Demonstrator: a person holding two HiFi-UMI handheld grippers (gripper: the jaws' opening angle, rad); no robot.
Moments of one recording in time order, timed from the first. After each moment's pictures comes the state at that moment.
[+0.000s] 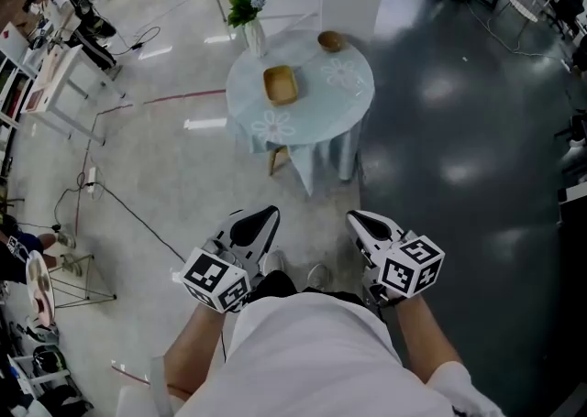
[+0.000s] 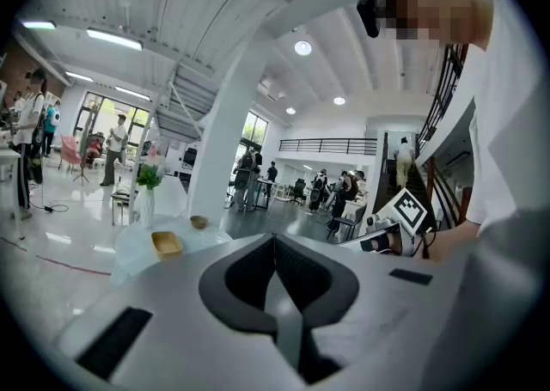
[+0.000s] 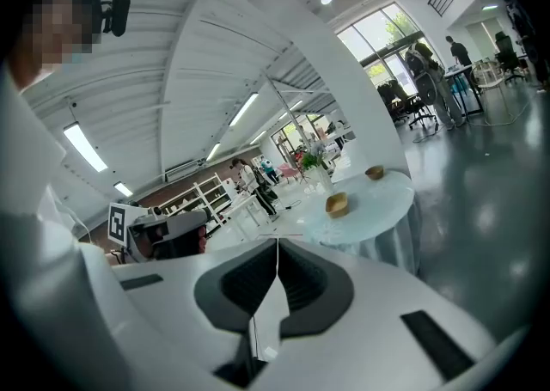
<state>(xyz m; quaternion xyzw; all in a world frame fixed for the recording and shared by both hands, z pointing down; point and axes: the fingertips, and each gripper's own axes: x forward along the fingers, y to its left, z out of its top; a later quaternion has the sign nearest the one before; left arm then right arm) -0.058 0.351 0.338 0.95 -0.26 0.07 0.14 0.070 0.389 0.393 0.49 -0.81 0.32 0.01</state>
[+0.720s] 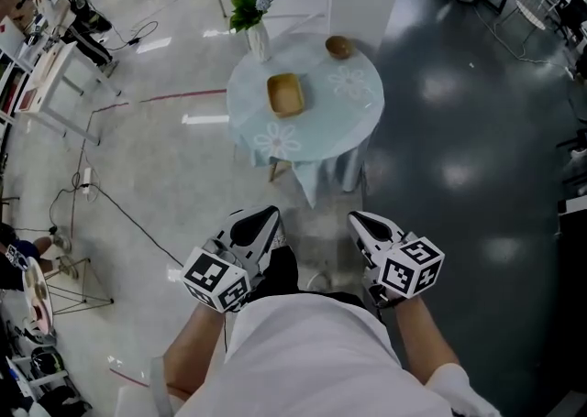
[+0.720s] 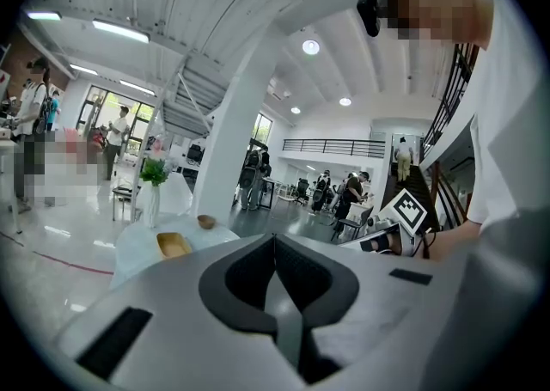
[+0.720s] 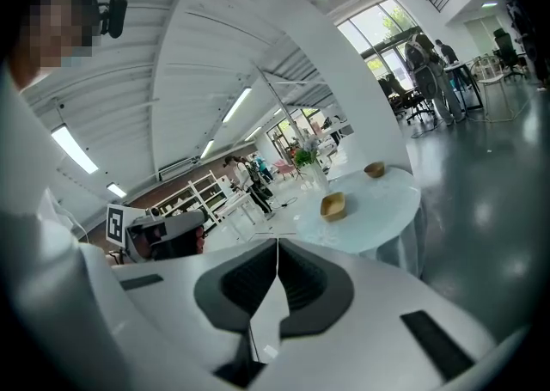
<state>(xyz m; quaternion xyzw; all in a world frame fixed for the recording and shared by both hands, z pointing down) -0.060 0.266 0.359 0.95 -0.26 0.07 0.15 0.073 0.306 0.414 0.49 -0.80 0.34 0.02</state>
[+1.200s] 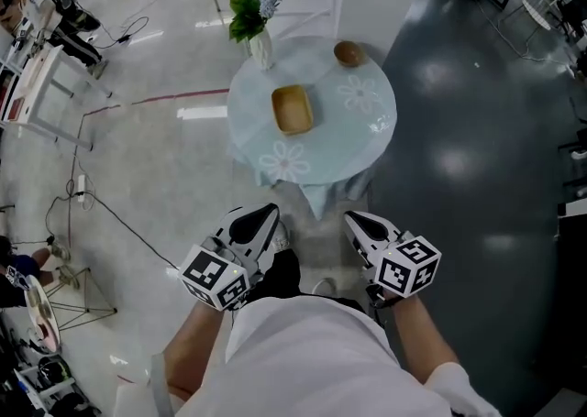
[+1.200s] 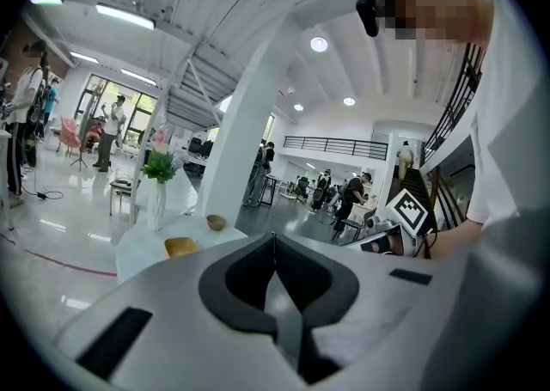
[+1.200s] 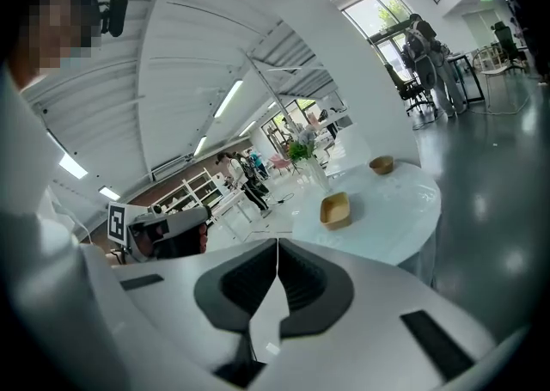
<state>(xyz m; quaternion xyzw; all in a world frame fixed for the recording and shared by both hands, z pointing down) -0.071 0.154 0.374 0.95 -0.24 0.08 0.17 0.052 0.200 0.428 0.49 -0.79 0.36 0.03</state>
